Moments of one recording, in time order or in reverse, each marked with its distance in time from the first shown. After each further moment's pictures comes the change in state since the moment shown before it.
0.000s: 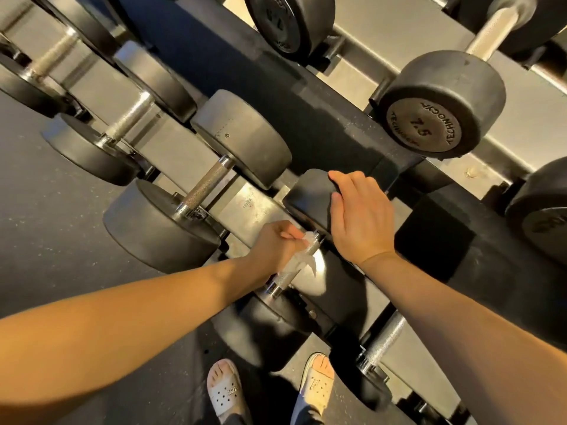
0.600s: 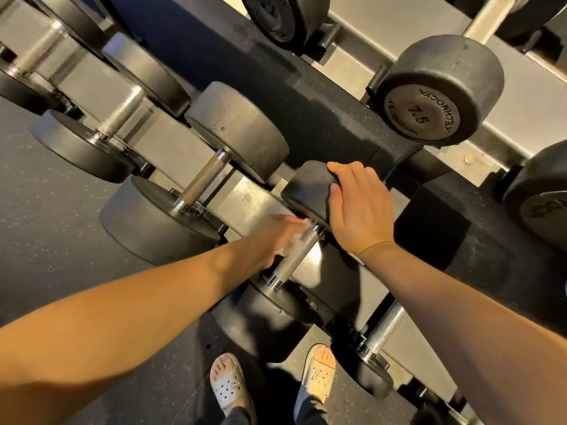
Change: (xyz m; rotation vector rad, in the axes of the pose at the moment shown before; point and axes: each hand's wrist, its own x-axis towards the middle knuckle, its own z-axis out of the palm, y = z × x) left_hand 0.018 0.006 -0.003 -0.110 -0.140 -0.210; right_hand 0.000 0.000 0.001 0.024 0.010 0.025
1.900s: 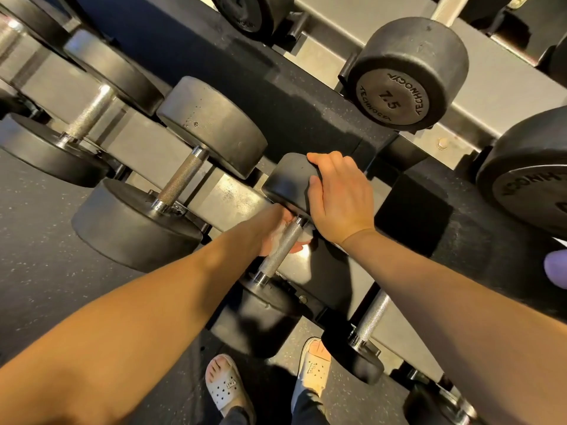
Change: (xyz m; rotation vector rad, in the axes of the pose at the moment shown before) left_hand 0.000 0.019 0.018 -0.200 -0.152 -0.261; right_hand 0.000 -0.002 -0.002 0.015 0.007 0.045
